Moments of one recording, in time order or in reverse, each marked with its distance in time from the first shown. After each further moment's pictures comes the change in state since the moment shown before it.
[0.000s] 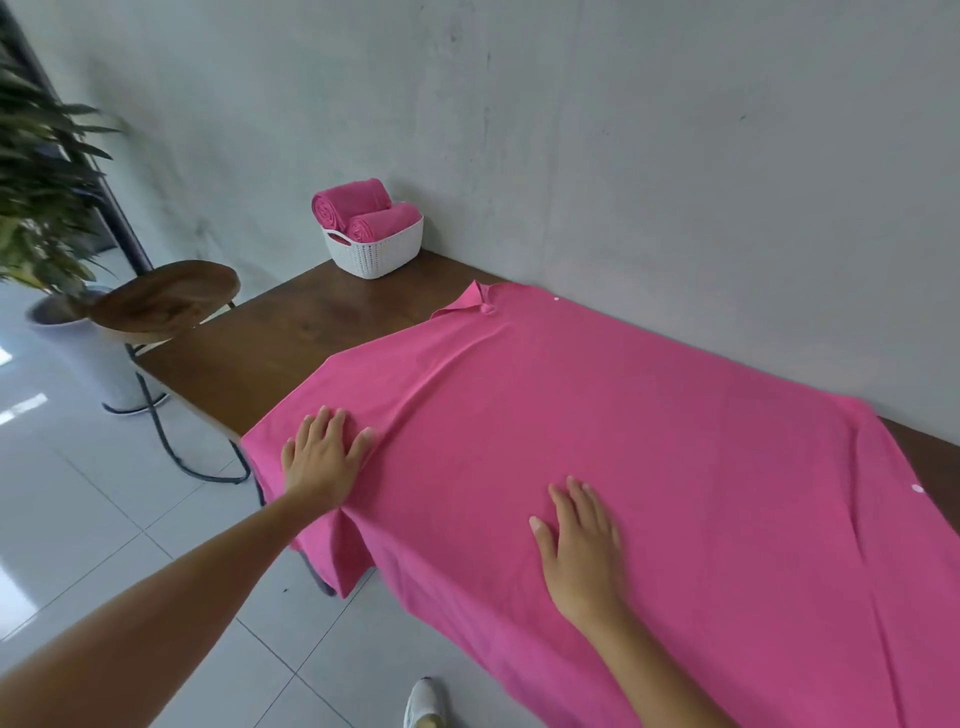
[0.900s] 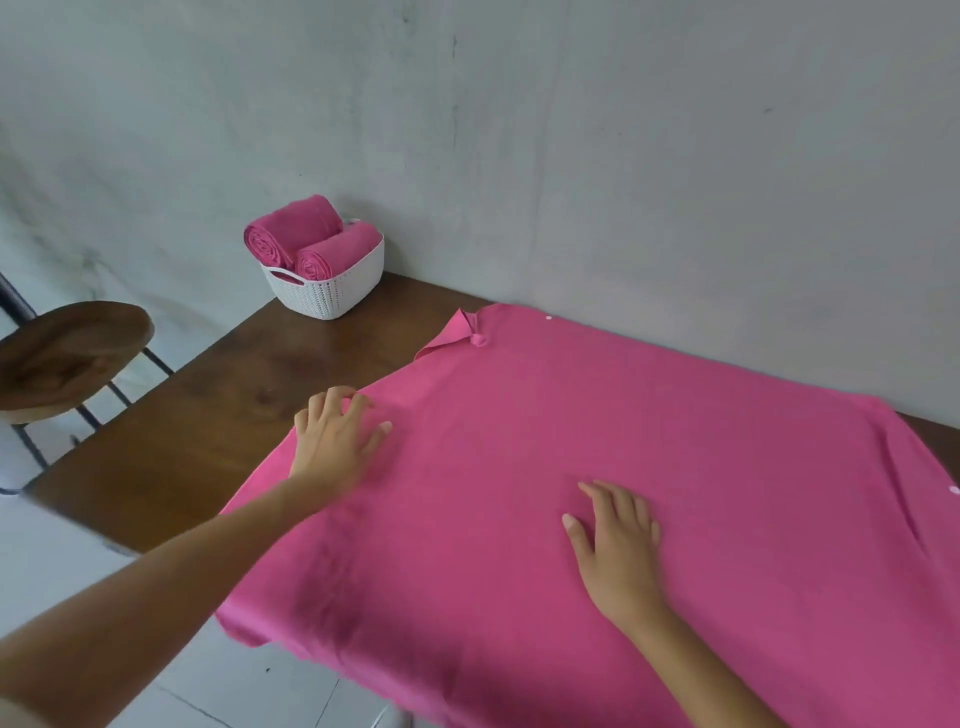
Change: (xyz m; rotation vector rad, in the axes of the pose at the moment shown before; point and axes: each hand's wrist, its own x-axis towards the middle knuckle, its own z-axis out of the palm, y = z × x) left_hand 0.179 0.022 -0.016 0.089 0.127 0.464; right_hand 0.103 -0.033 0.016 -0.026 0.102 0.192
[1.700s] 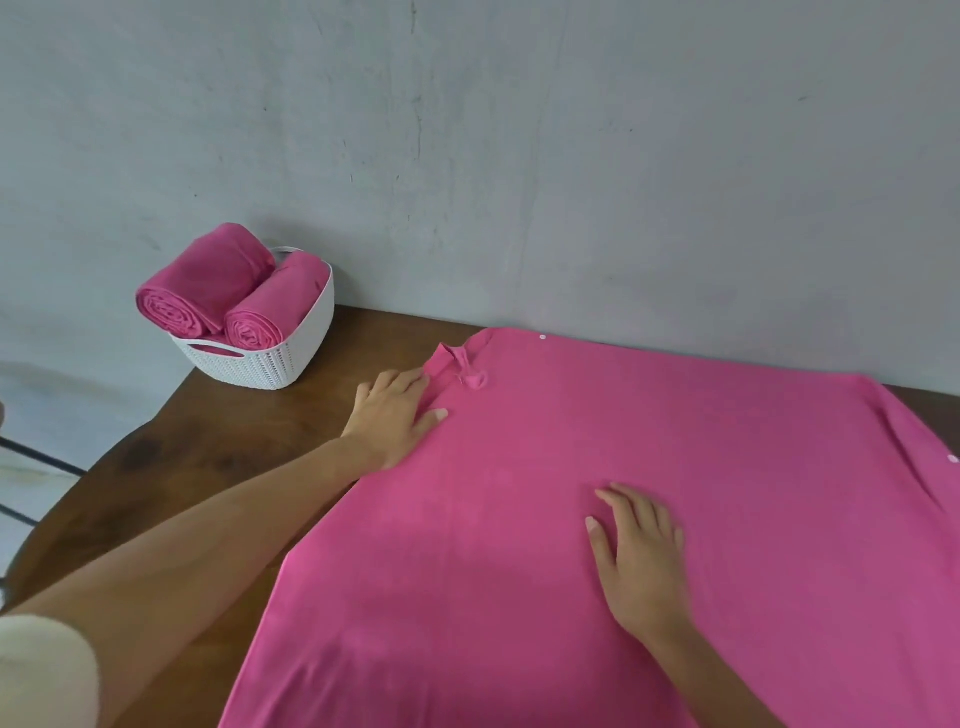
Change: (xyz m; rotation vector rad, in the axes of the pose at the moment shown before) left_hand 0.196 0.011 0.040 0.019 -0.338 0.451; right_hand 0.070 -0.053 0.046 -0.141 0.114 0.219
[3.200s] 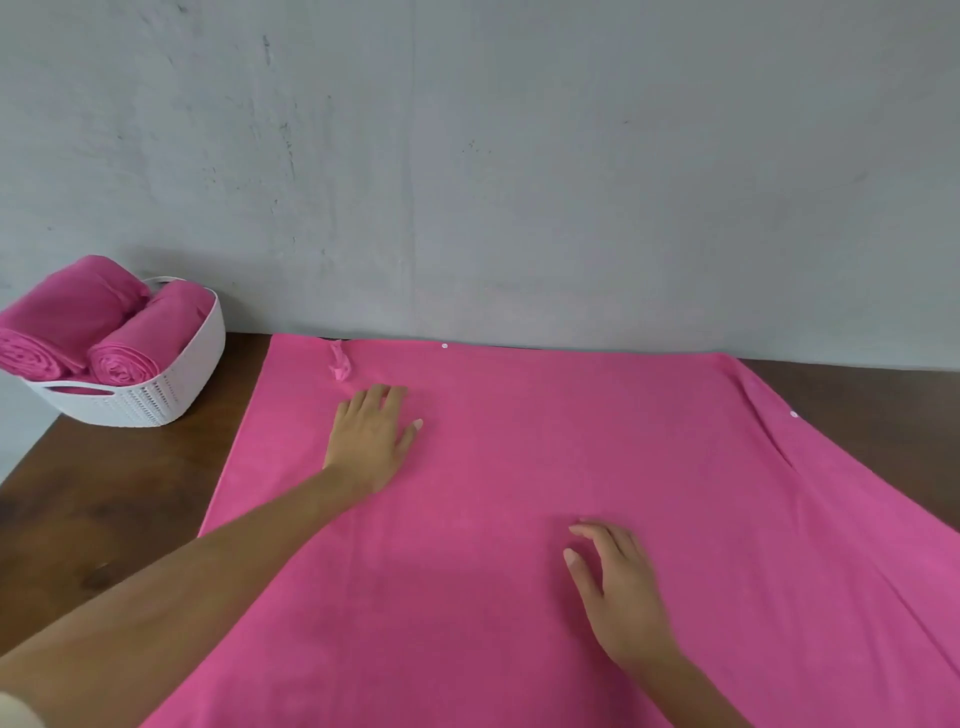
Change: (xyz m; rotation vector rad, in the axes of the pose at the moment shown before) left_hand 0.007 0.100 0.015 -0.061 0.223 0.096; right_hand -0.058 0.068 -0.041 0.247 0.004 0.095
